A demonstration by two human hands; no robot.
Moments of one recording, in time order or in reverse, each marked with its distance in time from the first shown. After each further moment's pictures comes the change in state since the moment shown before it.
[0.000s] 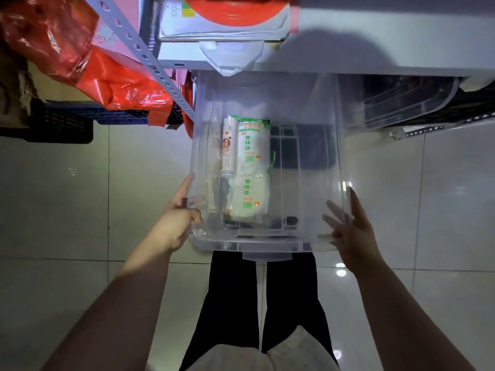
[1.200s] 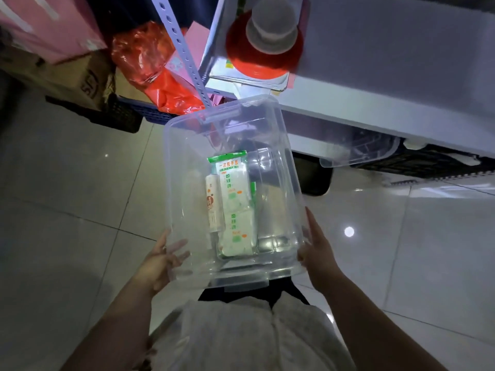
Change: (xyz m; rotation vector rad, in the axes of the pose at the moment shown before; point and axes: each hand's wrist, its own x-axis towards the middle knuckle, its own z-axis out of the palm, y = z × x) left_hand -0.210 -0.091 0.015 -0.460 0.152 -0.159; right_hand -0.145 -0.076 -0.008 -0.400 -0.258 -0.002
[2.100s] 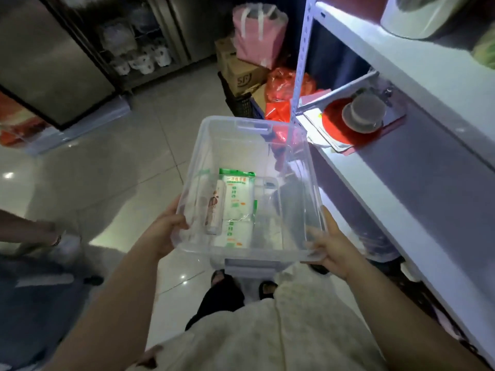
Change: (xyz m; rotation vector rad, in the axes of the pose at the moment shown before) left_hand -0.191 -0.136 0.196 -0.491 0.128 0.658; right_hand 0.042 -0.146 -0.142 -0.460 -0.838 0.020
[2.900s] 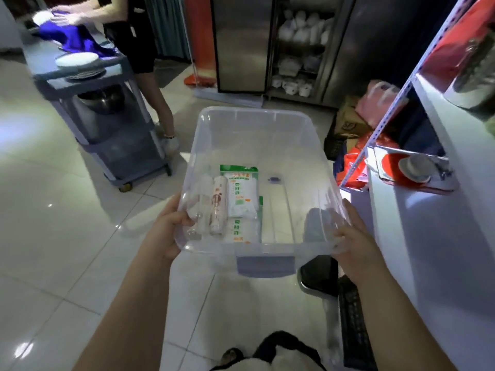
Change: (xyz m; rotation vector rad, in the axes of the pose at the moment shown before) left_hand -0.451 -0.293 0.273 -0.530 0.526 0.656; right_hand -0.326 0.057 -0.095 -0.252 -0.396 -0.173
